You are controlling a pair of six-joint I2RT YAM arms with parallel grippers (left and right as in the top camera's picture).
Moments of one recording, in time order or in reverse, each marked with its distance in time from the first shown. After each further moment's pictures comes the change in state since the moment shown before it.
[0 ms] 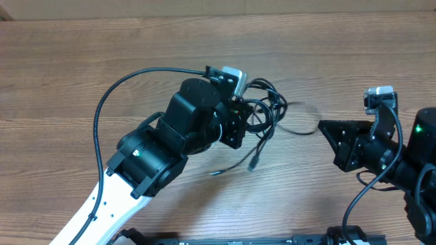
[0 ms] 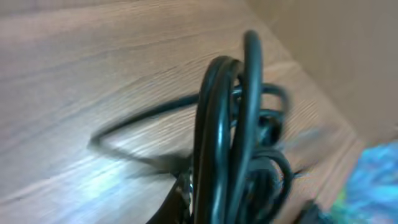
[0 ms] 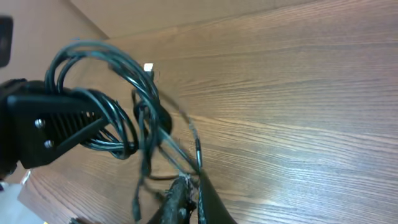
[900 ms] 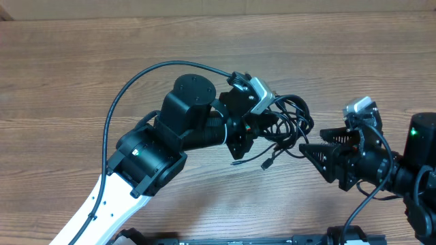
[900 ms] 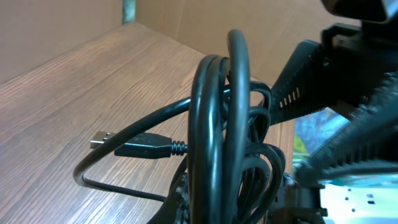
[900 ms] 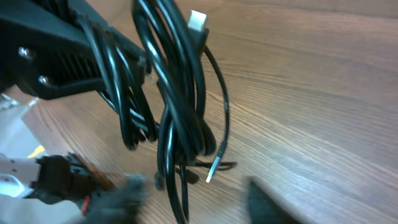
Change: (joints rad) left arm 0.006 0.000 0.000 0.153 0.363 0.288; right arm 0.000 0.002 0.000 -0.110 -0.163 -0.347
